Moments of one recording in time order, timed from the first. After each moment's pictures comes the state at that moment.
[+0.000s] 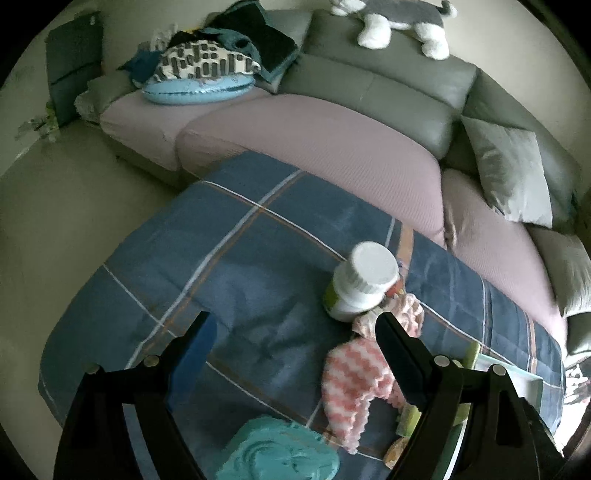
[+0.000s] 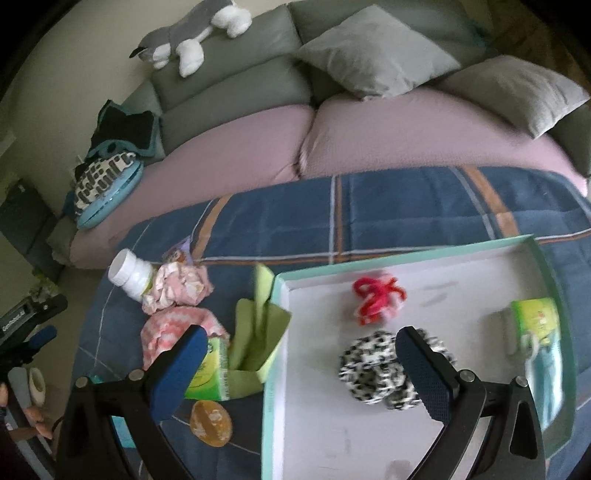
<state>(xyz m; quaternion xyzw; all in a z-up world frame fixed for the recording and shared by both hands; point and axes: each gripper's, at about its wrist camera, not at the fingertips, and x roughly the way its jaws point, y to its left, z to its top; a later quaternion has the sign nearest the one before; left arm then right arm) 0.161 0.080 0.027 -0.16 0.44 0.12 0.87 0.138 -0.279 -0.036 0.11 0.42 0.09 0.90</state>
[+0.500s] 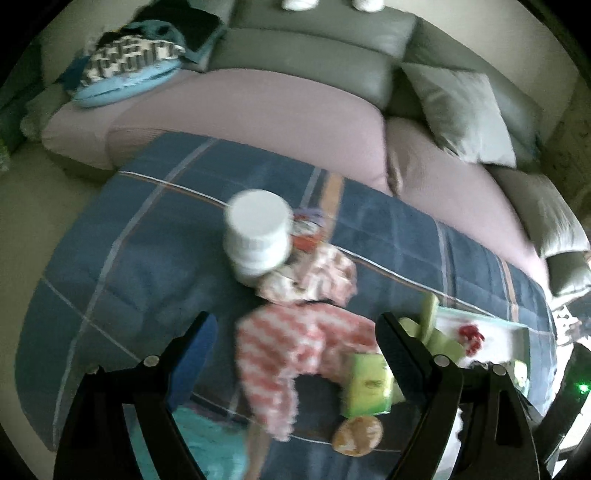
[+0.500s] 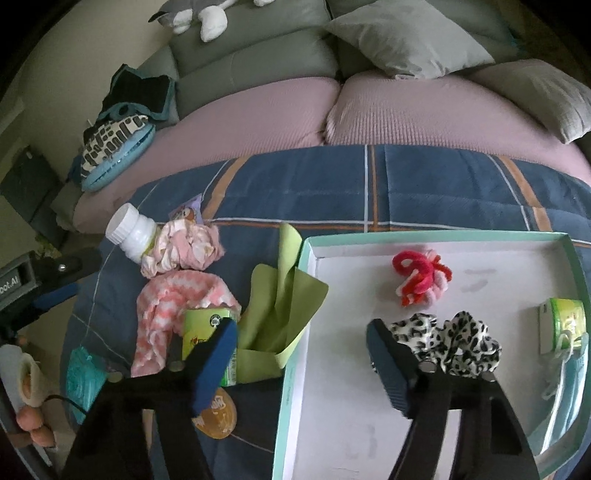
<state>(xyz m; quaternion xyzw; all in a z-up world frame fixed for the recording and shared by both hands) 0.184 -0.003 0.006 -0.12 0.49 0.02 0.86 0.146 -0.250 -0.063 0.07 0.46 0.12 0.88</state>
